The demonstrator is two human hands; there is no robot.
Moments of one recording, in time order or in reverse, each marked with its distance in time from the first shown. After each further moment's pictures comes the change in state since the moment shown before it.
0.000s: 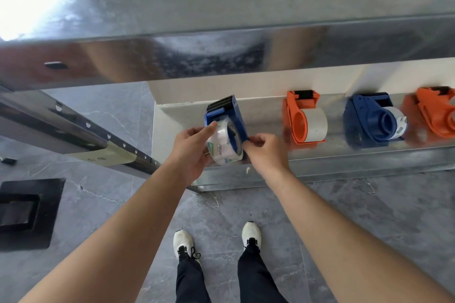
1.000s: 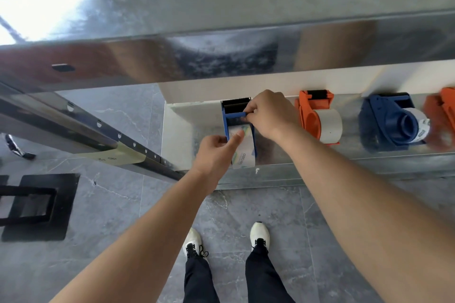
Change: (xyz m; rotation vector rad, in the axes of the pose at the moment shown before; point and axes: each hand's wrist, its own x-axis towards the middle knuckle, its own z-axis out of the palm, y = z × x) left_hand 0.006 -0.030 0.012 0.418 0.058 0.161; right_hand 0.055 -0.072 -0.011 -0.652 -0.098 -0.424
